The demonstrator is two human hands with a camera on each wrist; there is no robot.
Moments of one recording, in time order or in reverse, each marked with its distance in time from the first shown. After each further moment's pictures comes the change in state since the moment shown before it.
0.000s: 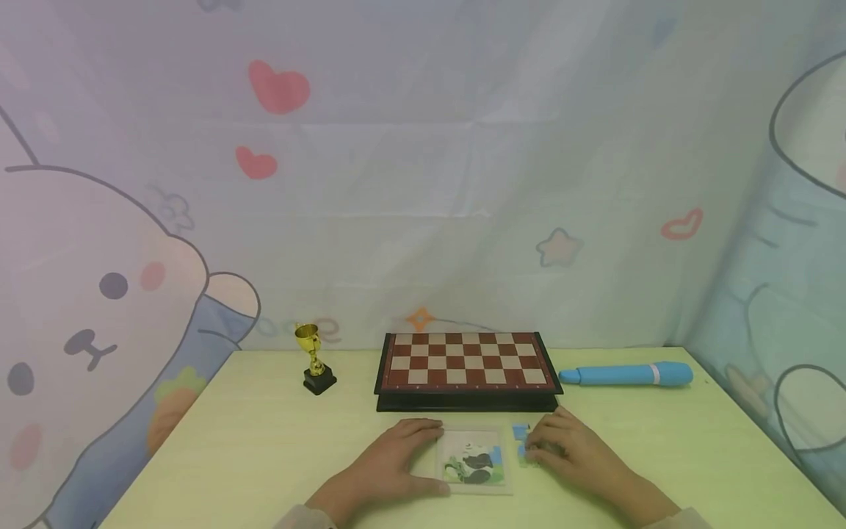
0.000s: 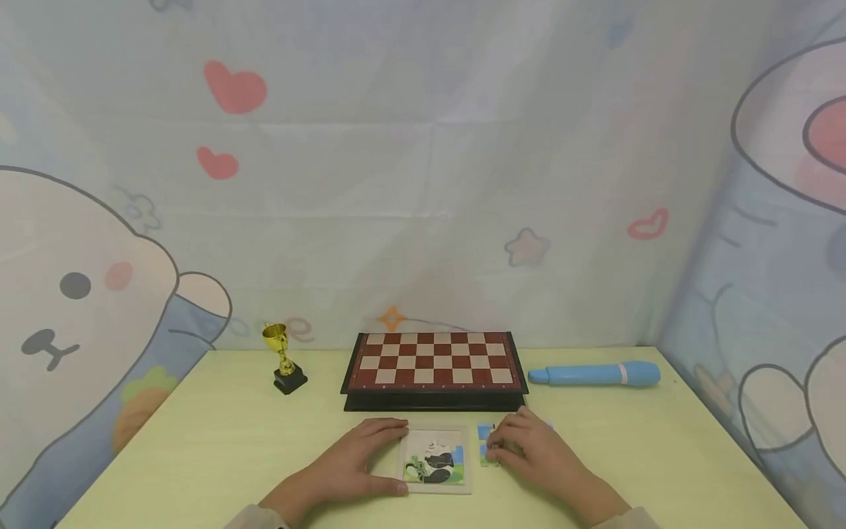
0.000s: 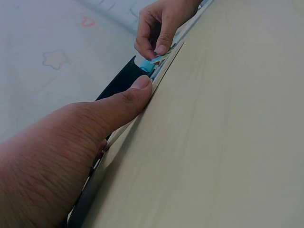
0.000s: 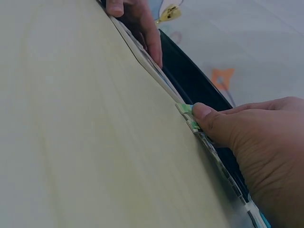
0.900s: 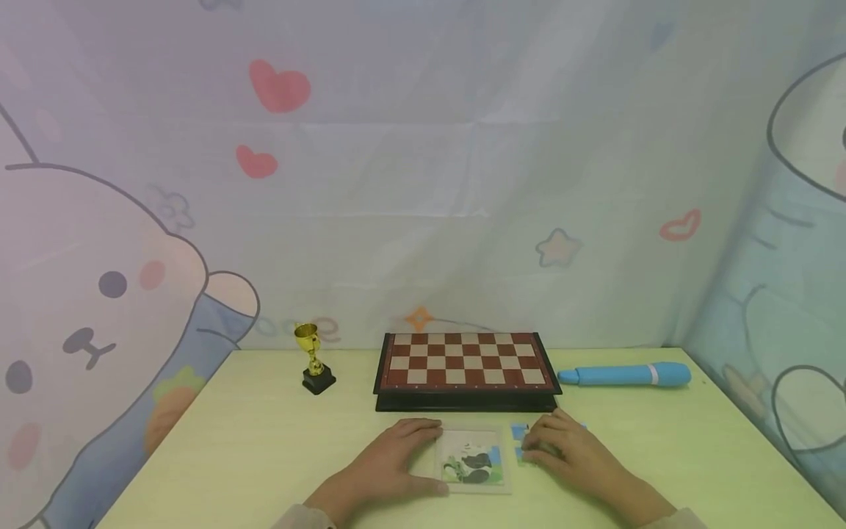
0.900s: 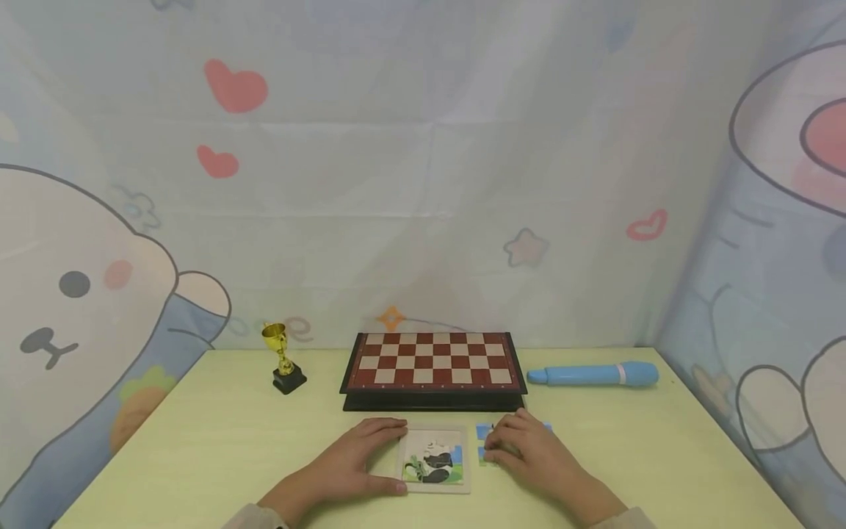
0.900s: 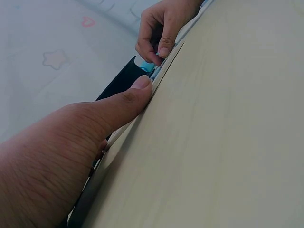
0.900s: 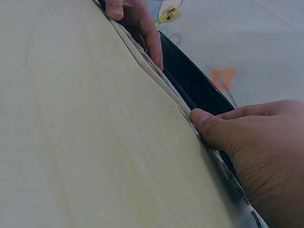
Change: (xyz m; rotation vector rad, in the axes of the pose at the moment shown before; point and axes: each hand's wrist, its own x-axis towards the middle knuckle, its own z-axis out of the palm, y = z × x) left_hand 0.000 0.001 -0.001 0.012 -0.004 0.005; right_hand 0.001 -0.002 0.001 -0.019 -0.012 0.004
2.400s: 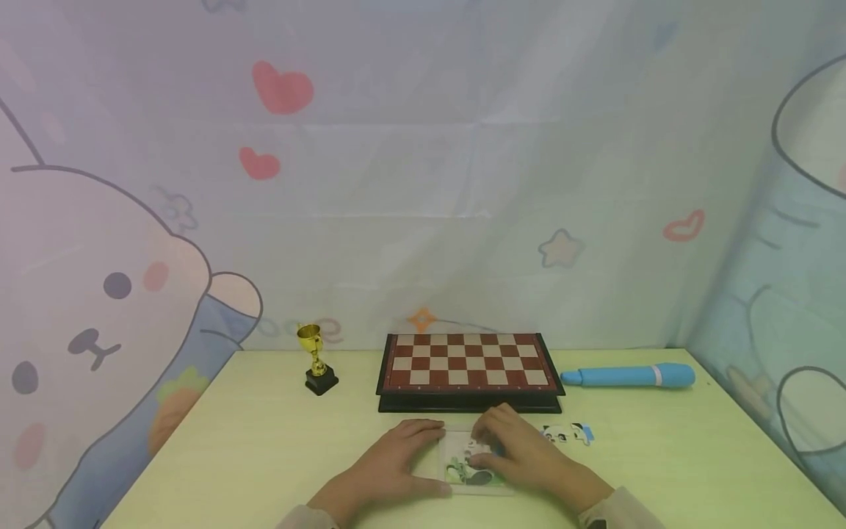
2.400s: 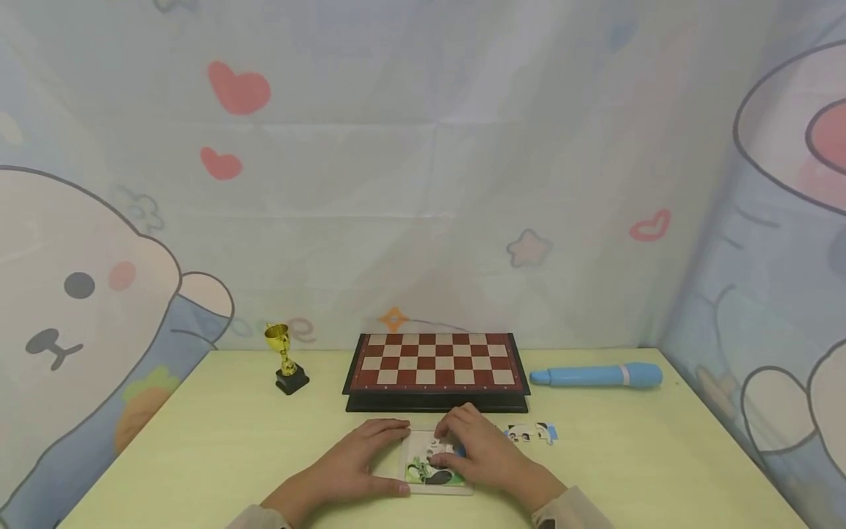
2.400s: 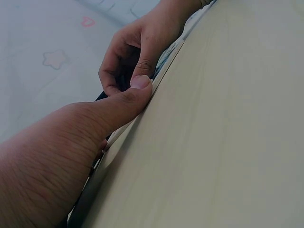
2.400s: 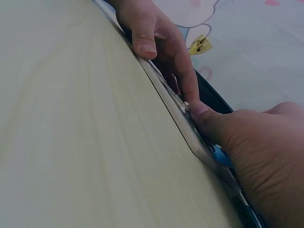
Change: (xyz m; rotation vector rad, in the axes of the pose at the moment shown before) left_hand 0.002 -0.004 0.002 -0.008 0.002 0.003; right_hand 0.057 -0.032 0.044 0.079 -0.201 0.167
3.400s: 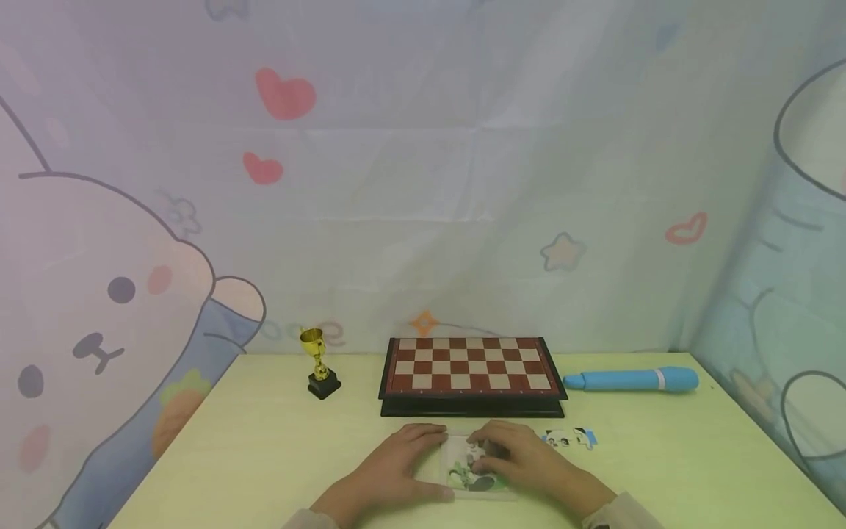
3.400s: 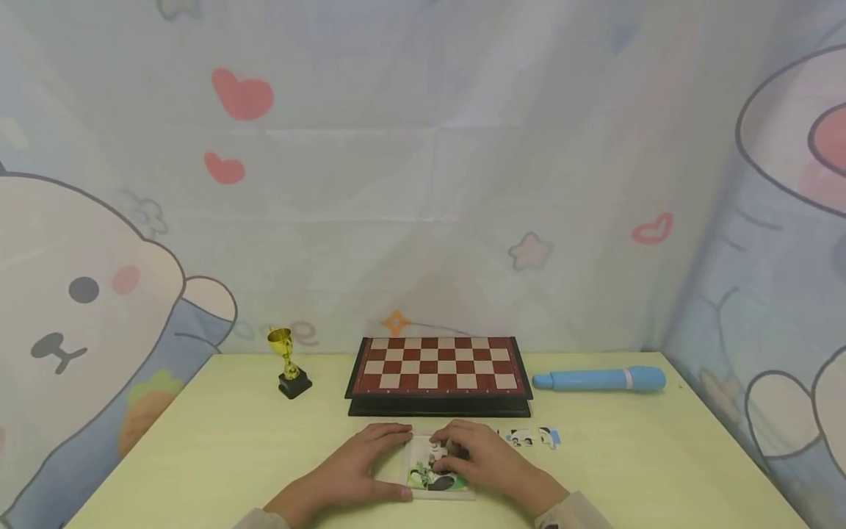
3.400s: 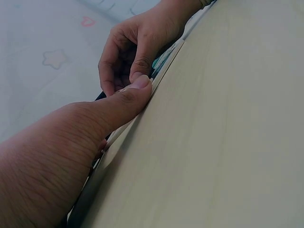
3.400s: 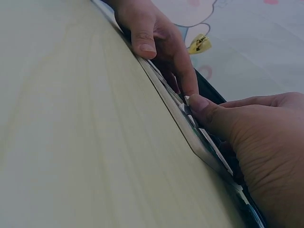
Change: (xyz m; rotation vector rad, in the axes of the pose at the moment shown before) left_hand -0.001 0.001 -0.001 -0.014 -0.004 -0.007; right_hand 0.001 0.005 0.002 0.186 0.003 -0.118
